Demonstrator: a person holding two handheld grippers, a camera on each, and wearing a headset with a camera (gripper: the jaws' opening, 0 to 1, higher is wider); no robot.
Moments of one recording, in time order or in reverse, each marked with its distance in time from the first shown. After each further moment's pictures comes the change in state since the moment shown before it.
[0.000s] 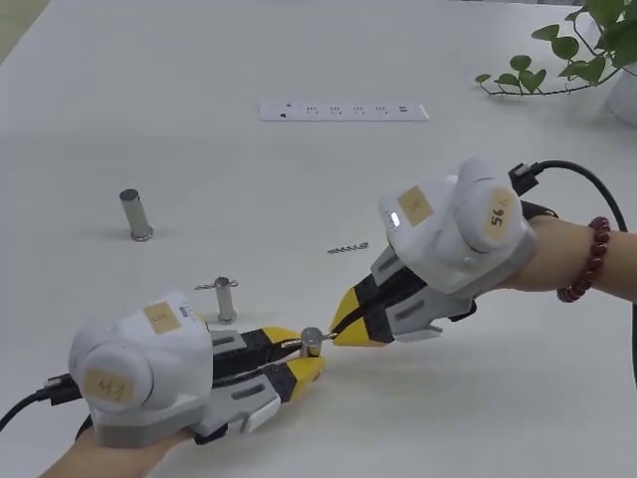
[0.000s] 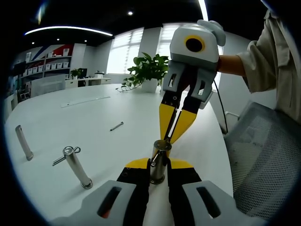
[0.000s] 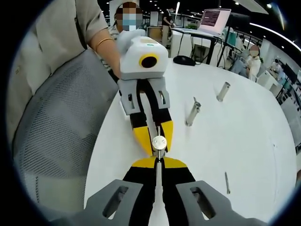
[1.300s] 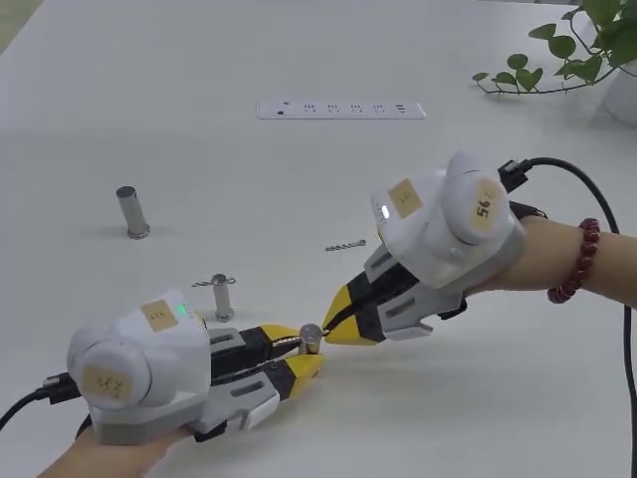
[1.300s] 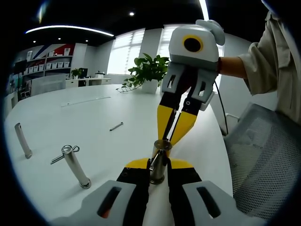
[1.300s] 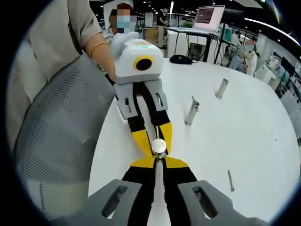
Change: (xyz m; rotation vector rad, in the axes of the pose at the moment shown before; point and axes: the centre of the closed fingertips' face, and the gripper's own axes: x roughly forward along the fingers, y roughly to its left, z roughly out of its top) left arm 0.002 -0.001 0.000 -0.013 -0.011 0.000; right arm 0.004 -0.001 0.003 0.061 -0.002 0.001
